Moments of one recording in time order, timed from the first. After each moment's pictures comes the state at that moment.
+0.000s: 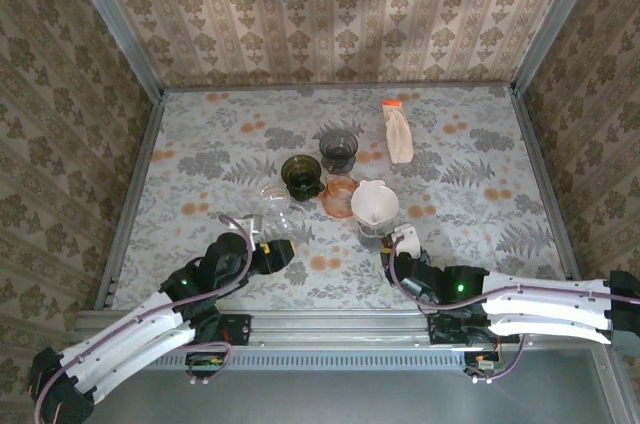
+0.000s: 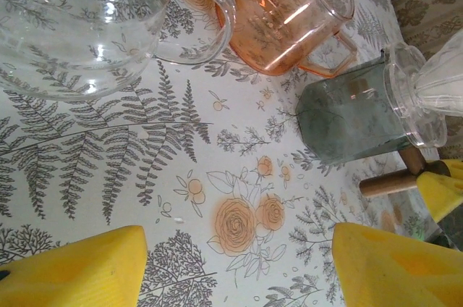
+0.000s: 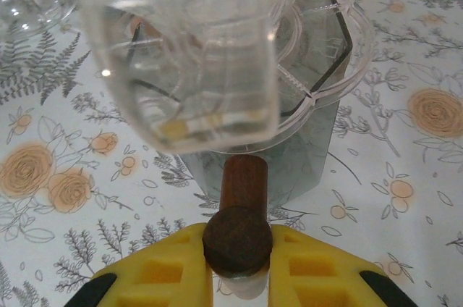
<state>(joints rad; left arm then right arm) -0.87 0.47 0.21 -0.27 0.04 -0.88 1.21 0.80 0.33 -0.36 0.66 0.67</state>
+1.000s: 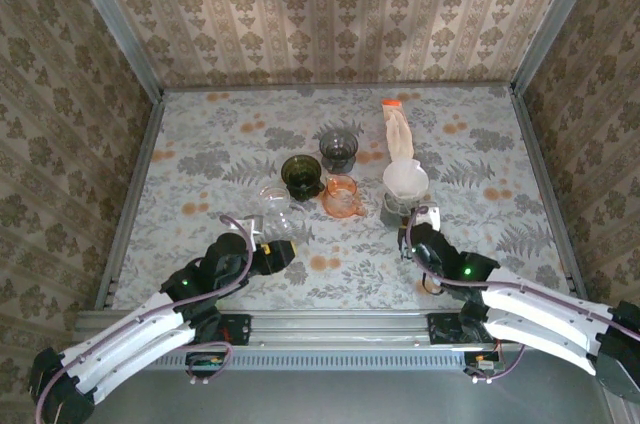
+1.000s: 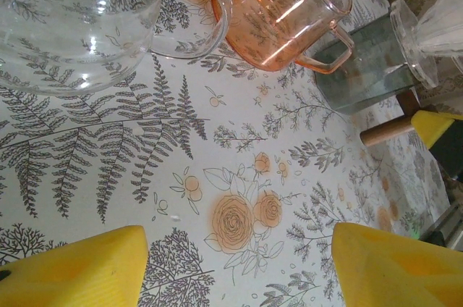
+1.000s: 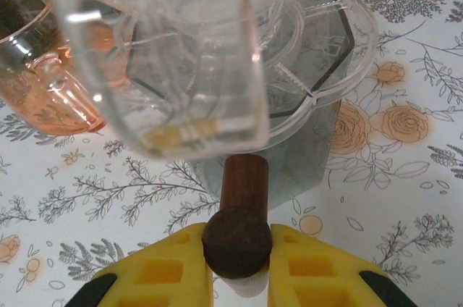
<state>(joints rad) -0.86 0.47 0.20 -0.26 0.06 -0.88 0.82 0.79 0.31 -0.26 0.49 0.60</state>
